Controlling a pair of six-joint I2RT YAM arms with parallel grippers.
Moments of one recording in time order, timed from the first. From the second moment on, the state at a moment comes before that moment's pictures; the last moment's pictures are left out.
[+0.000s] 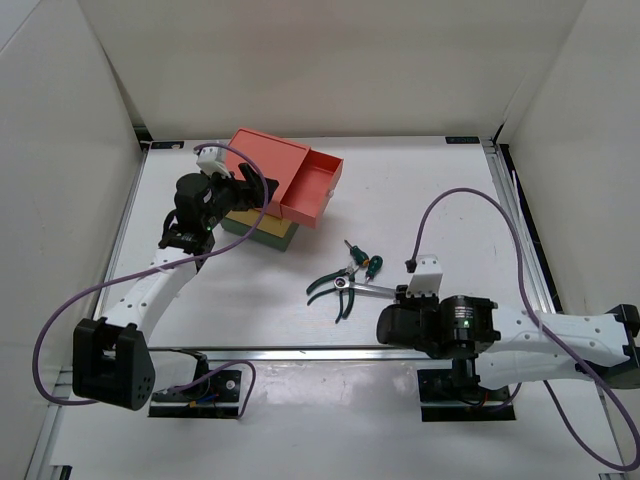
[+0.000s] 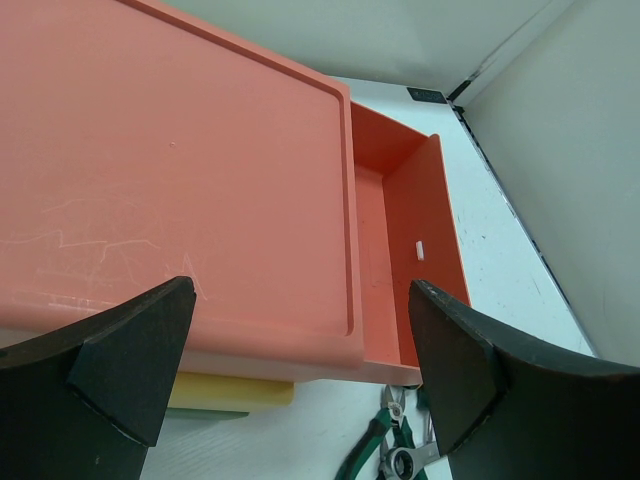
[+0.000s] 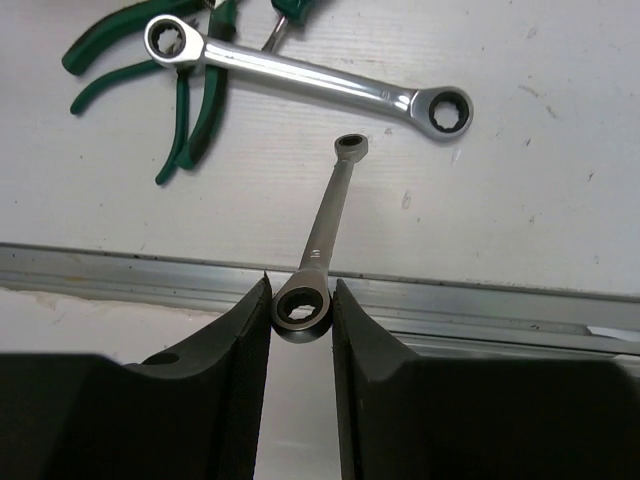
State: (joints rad) left arm -0.23 1.24 0.87 0.23 0.27 -0.44; right arm 1.49 0.95 0.93 -1.27 0.74 1.28
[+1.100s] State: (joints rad) left arm -0.23 1.24 0.86 0.25 0.28 -0.45; right arm 1.08 1.38 1.61 -0.65 0.68 0.29
